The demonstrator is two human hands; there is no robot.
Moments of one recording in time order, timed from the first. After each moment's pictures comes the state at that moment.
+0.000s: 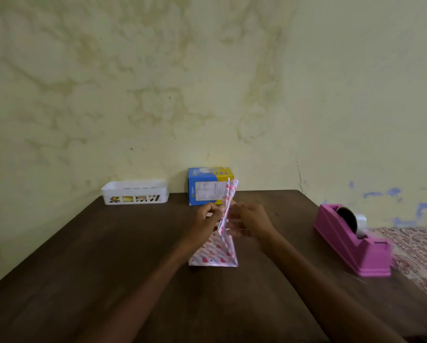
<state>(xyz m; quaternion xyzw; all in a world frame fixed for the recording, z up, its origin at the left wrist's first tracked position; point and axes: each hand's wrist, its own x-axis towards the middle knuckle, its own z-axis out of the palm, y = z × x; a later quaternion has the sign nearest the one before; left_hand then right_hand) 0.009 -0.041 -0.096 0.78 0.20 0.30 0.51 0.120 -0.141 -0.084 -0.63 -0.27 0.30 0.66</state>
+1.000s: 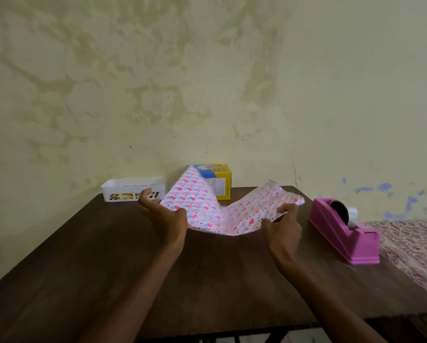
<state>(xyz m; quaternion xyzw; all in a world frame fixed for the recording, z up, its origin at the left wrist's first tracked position) -0.023 -0.023 -0.096 0.54 0.40 0.62 0.39 0.120 -0.193 -0.124 -0.77 -0.20 -0.11 0.60</state>
